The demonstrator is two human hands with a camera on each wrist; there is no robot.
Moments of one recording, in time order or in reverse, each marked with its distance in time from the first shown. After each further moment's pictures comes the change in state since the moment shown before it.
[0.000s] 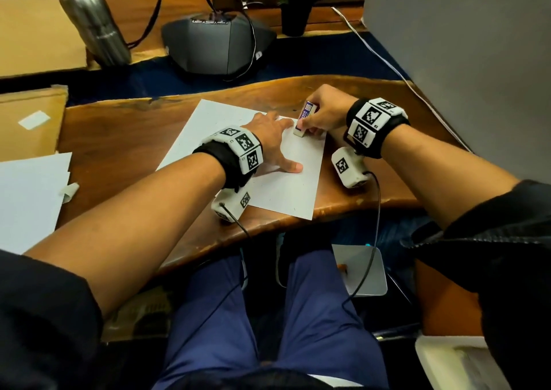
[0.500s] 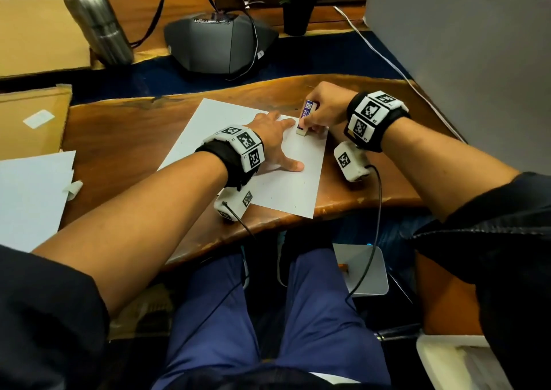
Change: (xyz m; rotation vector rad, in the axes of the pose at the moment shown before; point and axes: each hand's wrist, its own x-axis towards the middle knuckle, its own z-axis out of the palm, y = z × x) left_hand -0.006 0.004 -0.003 0.013 -0.039 -0.019; right_hand 0.002 -0.005 -0.002 -0.112 -0.028 -0.026
